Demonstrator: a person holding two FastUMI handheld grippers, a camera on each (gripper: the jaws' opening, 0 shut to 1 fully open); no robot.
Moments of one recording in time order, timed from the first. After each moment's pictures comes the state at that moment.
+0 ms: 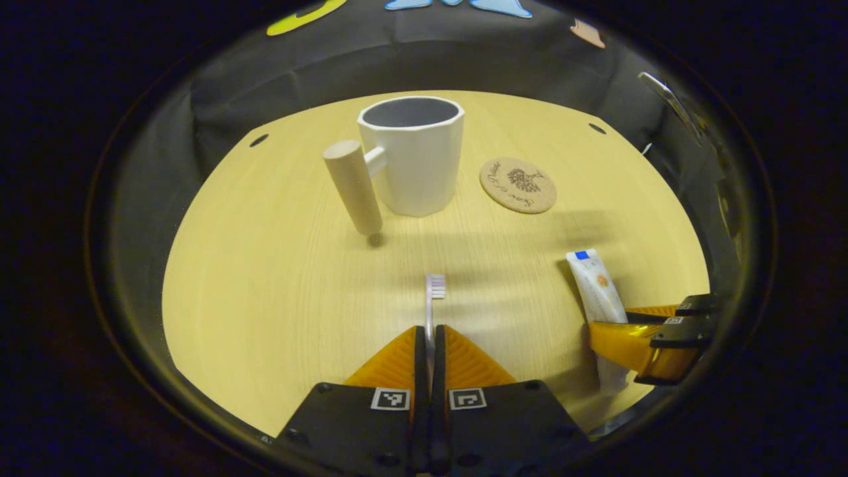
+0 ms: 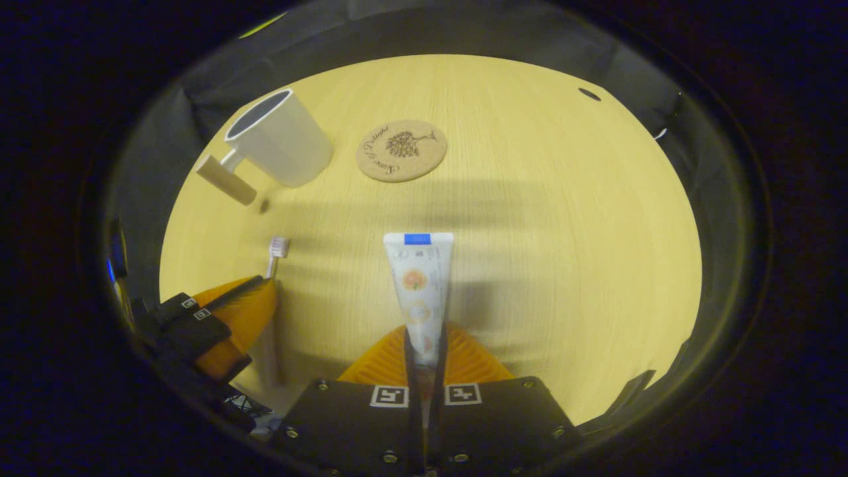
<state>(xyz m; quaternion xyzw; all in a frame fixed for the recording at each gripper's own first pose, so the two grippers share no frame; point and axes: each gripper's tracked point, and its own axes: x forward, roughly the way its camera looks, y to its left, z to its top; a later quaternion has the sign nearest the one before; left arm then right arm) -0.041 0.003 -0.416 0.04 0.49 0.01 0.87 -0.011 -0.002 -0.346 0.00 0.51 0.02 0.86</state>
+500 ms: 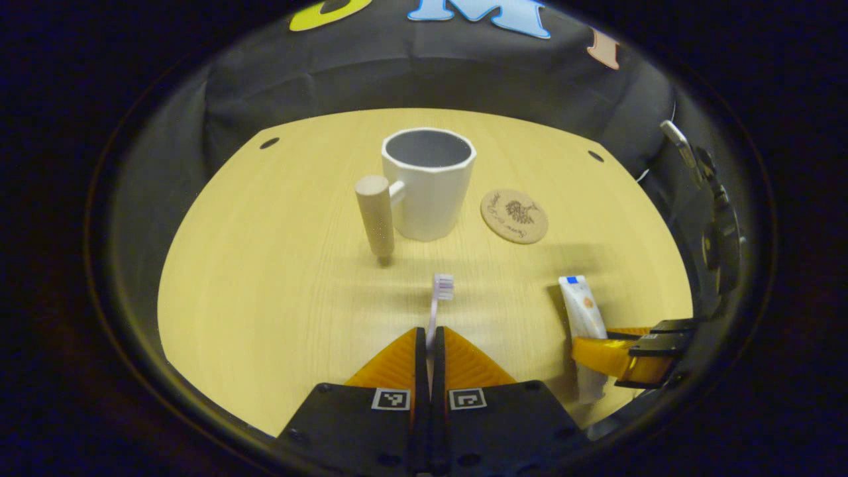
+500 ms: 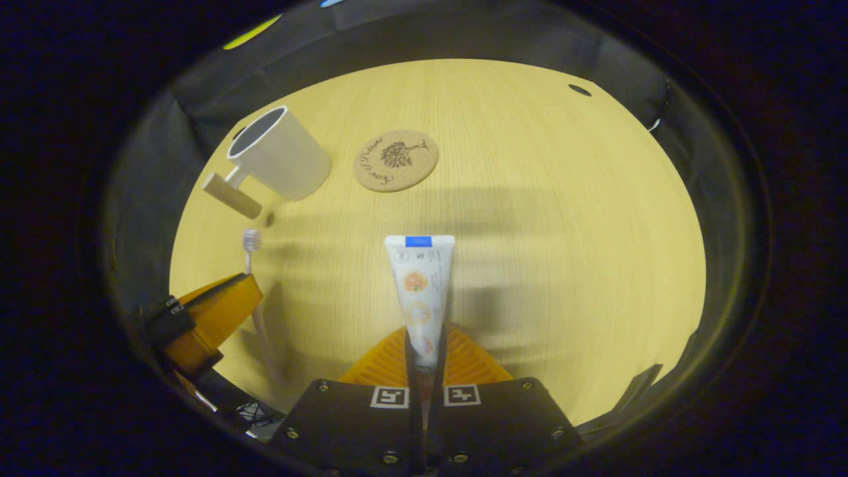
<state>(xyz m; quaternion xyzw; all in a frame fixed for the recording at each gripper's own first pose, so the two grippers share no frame) -0.028 0.007 -0.374 -0.02 0.44 0.01 0.90 -0.011 -0.004 -0.337 0.03 0.50 0.03 0.87</state>
